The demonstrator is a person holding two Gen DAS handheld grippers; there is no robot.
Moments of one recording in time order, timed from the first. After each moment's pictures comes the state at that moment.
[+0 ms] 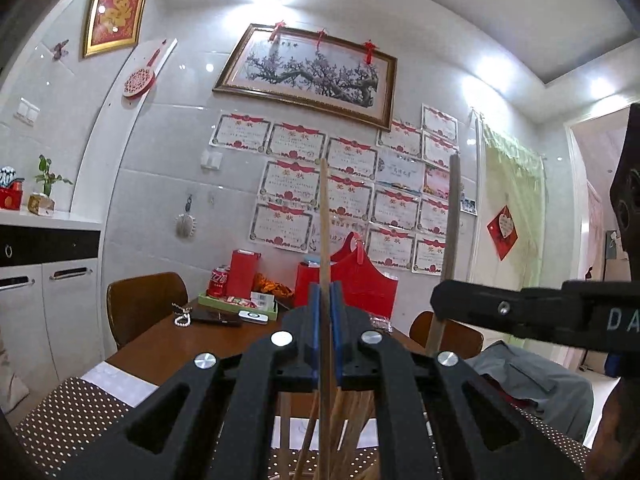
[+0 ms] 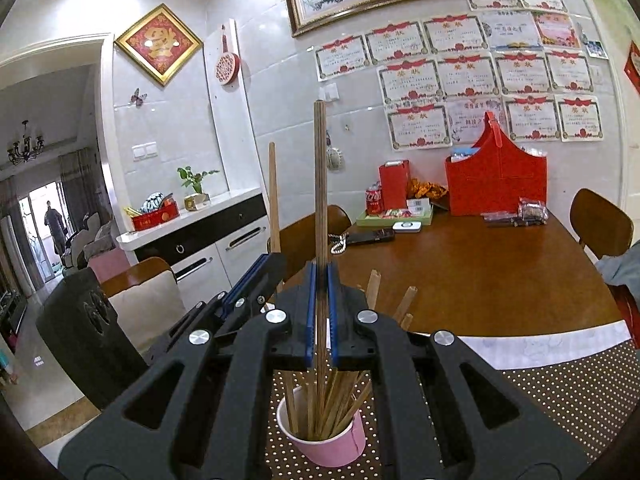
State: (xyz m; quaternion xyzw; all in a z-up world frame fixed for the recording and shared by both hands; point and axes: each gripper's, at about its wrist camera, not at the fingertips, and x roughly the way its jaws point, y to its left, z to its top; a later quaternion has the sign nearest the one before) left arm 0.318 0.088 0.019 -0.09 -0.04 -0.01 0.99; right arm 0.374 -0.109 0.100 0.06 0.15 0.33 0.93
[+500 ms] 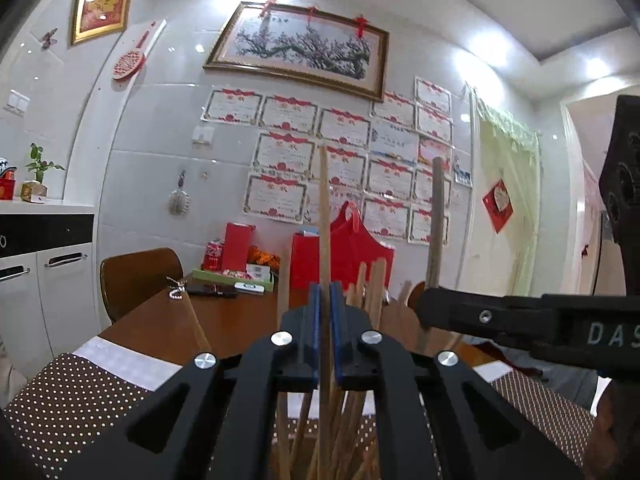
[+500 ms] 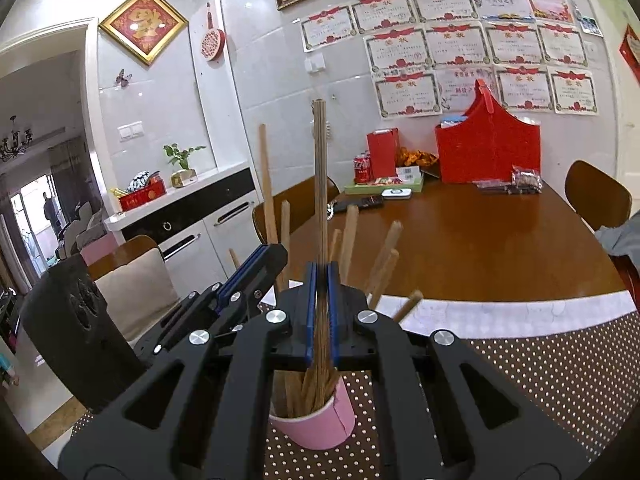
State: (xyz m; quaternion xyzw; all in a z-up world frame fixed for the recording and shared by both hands) left arm 0.327 0.084 -0.019 -0.07 0.01 -0.03 1.00; right arm 0.382 -0.107 0.053 0.05 0.19 0.31 0.93
